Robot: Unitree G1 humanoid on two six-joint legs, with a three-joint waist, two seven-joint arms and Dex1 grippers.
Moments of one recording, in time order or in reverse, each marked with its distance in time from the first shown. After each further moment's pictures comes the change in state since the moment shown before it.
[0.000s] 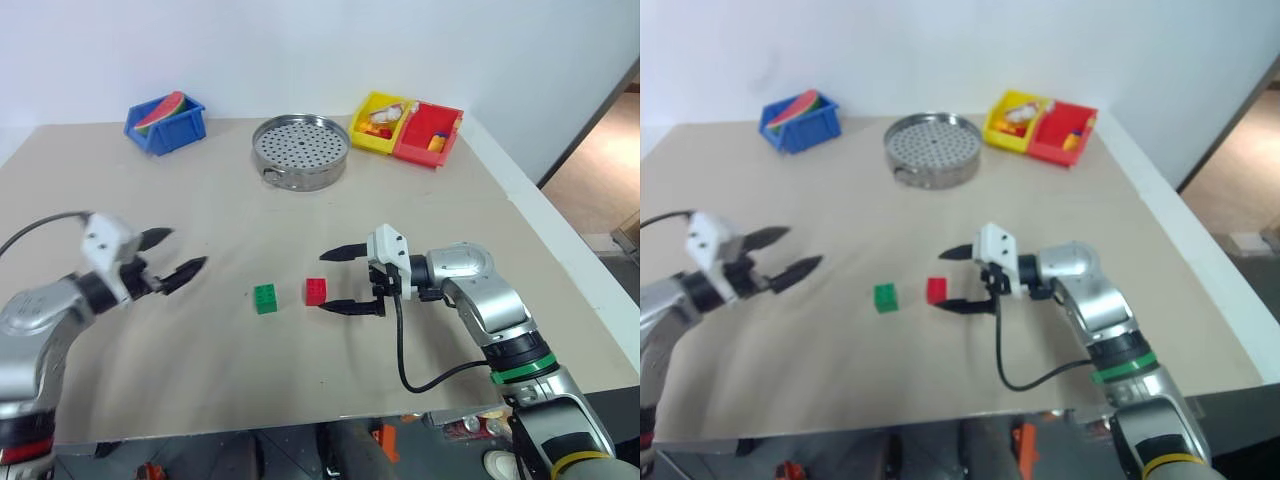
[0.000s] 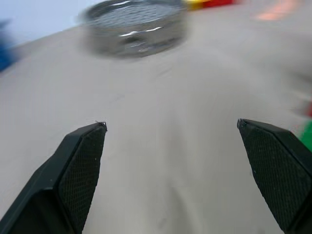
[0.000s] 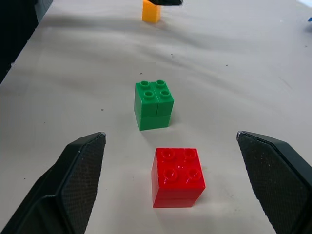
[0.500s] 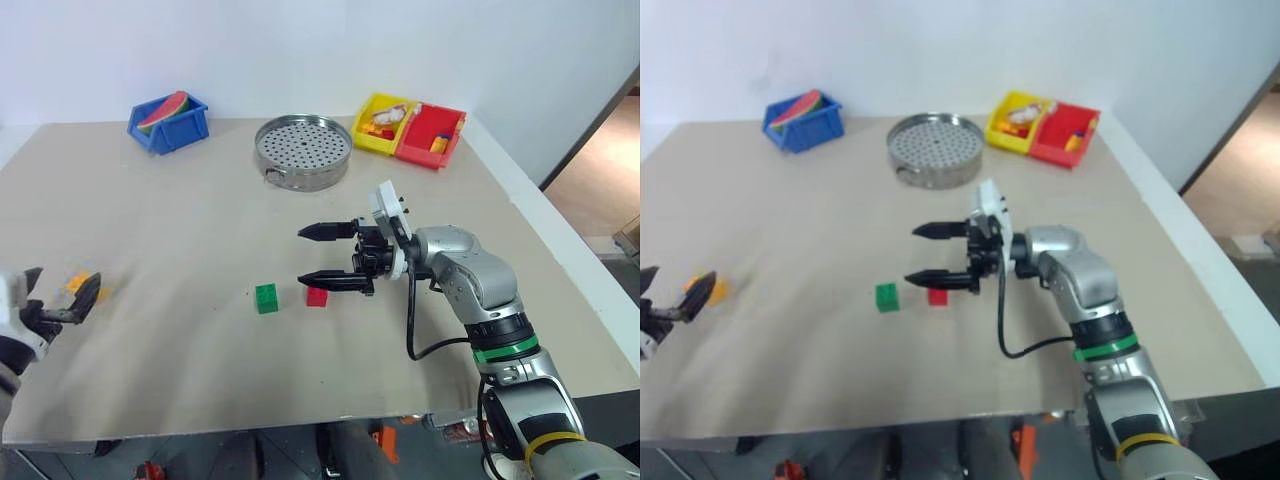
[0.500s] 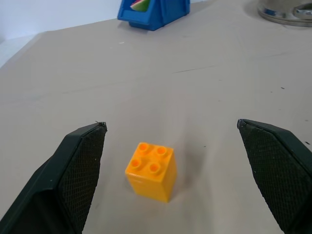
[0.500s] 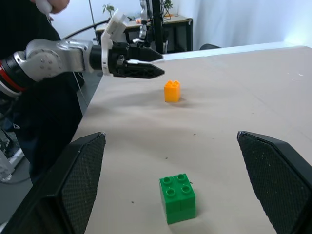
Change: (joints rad) left arm 0.231 -0.075 0.257 -0.062 -0.020 -0.024 0.219; right arm -0.105 0.097 -0.076 -0.006 0.209 0.215 0.009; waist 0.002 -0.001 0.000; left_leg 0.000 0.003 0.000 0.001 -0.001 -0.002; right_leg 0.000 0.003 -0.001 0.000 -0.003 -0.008
